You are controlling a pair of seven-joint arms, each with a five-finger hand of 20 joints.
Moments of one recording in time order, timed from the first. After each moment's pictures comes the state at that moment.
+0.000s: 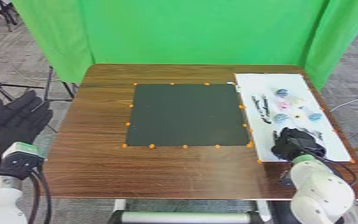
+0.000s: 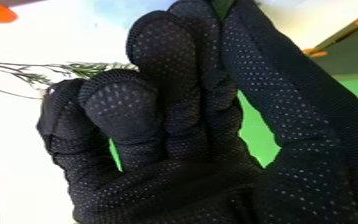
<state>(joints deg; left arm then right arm) 137.1 -52.2 -108.6 -131.4 16.0 22.8 22.6 -109.3 -50.4 79.3 -119.9 -135.4 -12.8 44.4</state>
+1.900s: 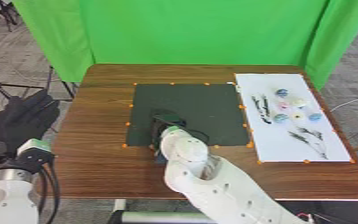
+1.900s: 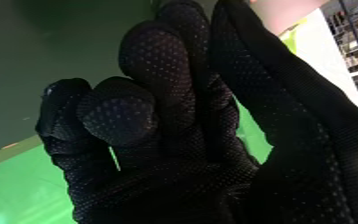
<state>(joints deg) 131.9 -48.2 -103.2 -126.3 17.9 22.8 24.1 -67.6 -79.6 35.0 -95.9 -126.8 -10.3 46.8</state>
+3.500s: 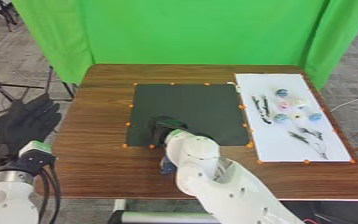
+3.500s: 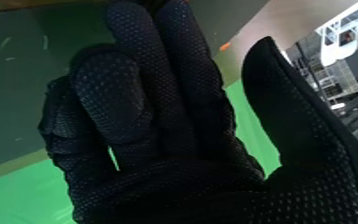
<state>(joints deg) 132.1 -49.7 -103.5 -126.3 17.9 22.9 21.6 -71.3 -77.3 39.5 -103.5 -124.2 -24.7 43.0</state>
